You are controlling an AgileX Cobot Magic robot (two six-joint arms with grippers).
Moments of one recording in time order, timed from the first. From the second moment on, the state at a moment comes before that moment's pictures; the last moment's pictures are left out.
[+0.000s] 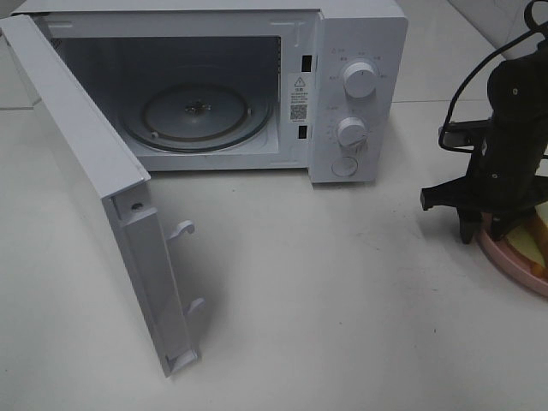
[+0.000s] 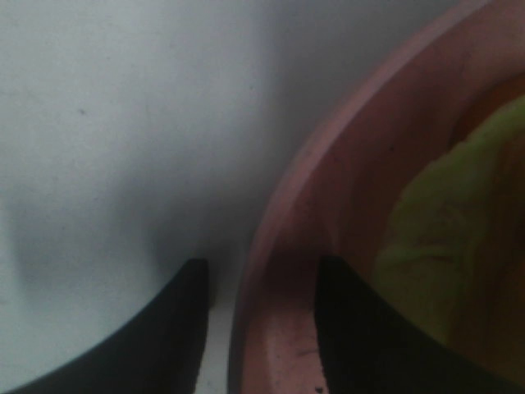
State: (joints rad) left arm 0.02 0.00 -0.52 -0.02 1.08 0.00; right arm 0.11 2.01 -1.14 -0.26 0.65 0.36
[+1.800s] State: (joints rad) left arm 0.02 0.00 -0.52 -0.02 1.08 0.00; right arm 0.11 1.75 -1.07 -0.26 0.80 0.23
